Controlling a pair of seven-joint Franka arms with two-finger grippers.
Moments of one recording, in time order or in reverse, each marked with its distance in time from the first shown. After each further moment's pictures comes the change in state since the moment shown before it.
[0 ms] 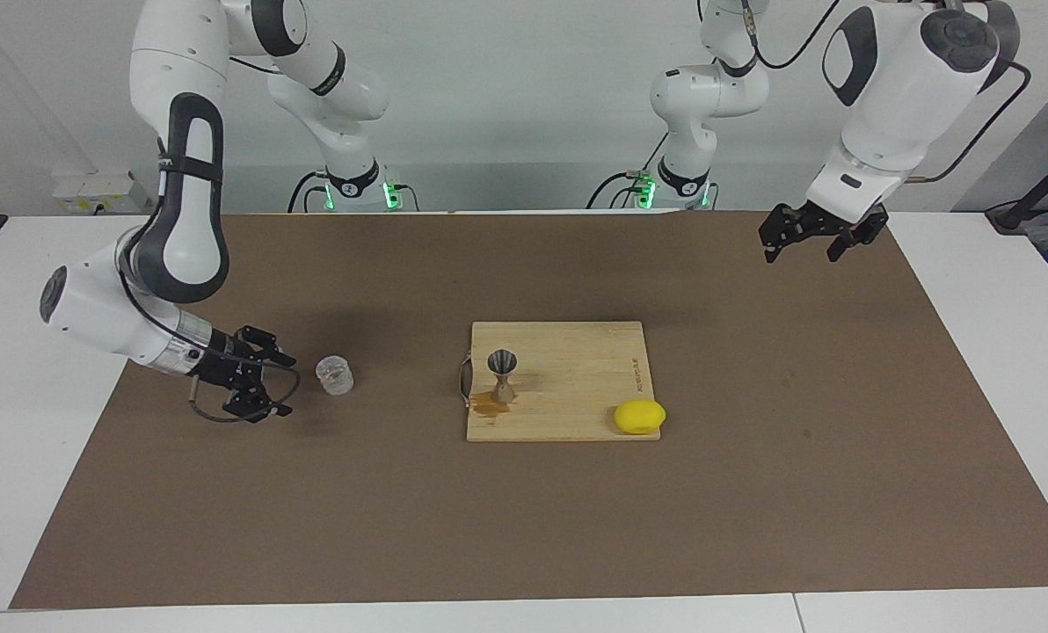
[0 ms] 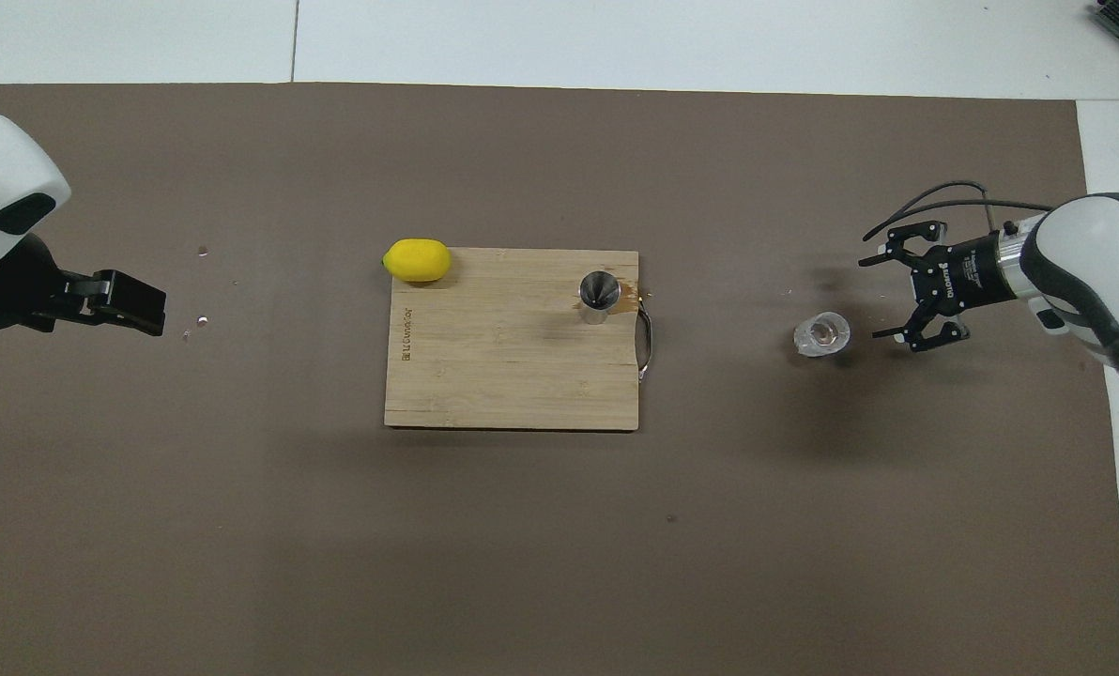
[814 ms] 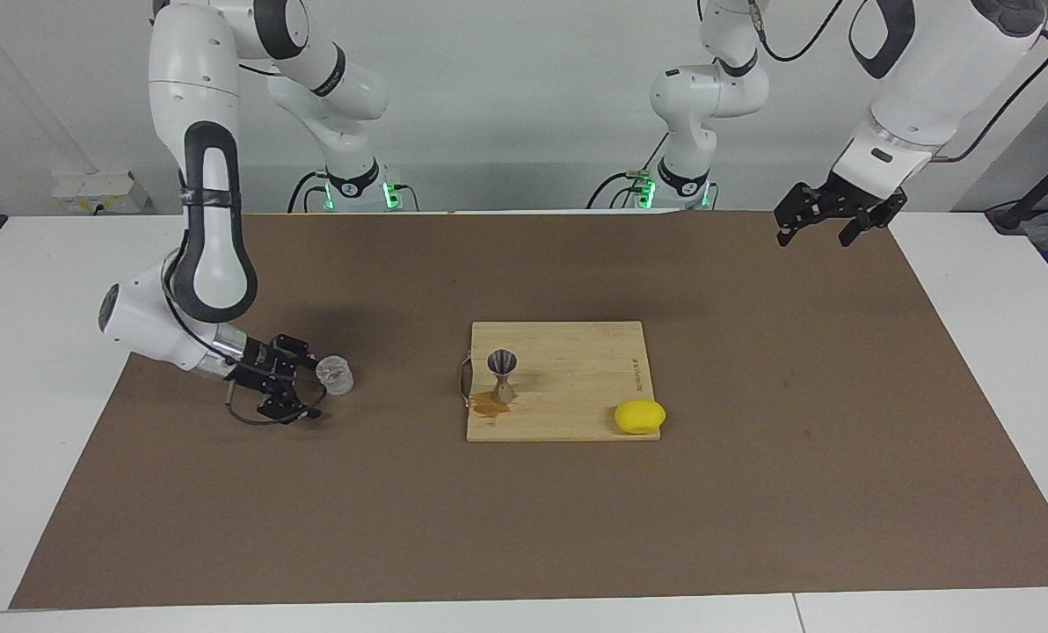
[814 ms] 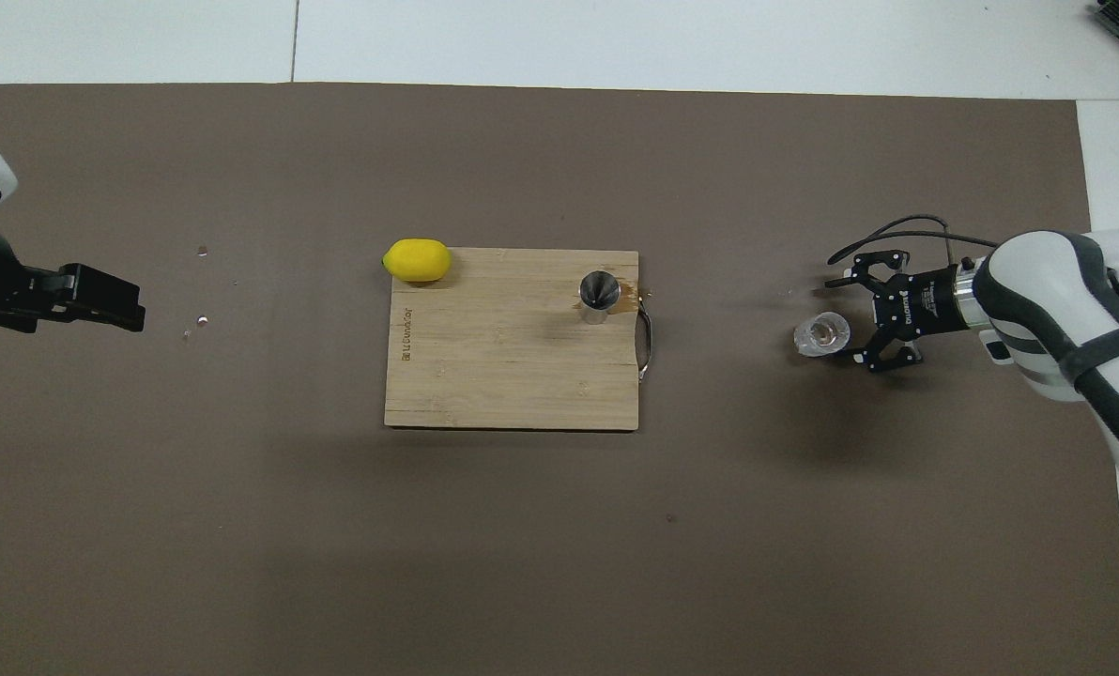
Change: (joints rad) left arm -0.002 -0.018 0.045 0.007 -0.056 0.000 0.009; right arm 0.026 -0.001 0.009 -0.135 0.130 0.133 -0.085
